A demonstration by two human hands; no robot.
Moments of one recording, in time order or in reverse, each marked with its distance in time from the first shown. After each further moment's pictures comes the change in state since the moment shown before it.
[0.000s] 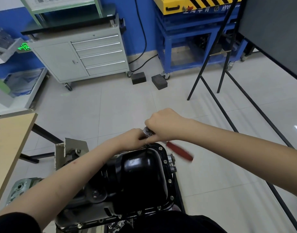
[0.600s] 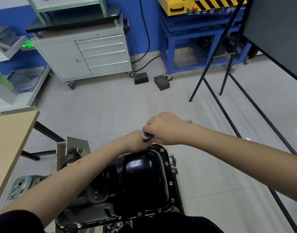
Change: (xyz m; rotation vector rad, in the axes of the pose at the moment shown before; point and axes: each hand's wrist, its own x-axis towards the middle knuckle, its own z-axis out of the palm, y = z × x) left_hand 0.004 0.006 0.002 0.022 0.010 0.005; right_hand 0.001 -0.001 0.005 -0.060 0.037 -0.110
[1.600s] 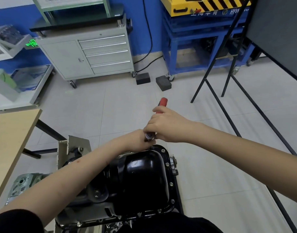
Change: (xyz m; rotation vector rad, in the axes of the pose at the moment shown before) left_hand -0.007 0.001 -0.005 -0.025 0.014 -0.009; right_hand 0.001 0.012 0.004 -0.077 0.048 -0.079
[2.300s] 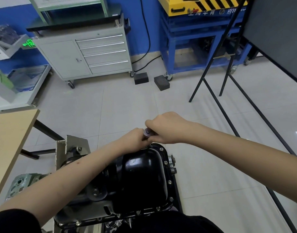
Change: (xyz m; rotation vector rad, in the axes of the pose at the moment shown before) left_hand -0.004 0.000 0.004 -0.005 0.086 -0.006; right_hand -0.004 -0.009 -0.003 0.214 -0.051 0.201
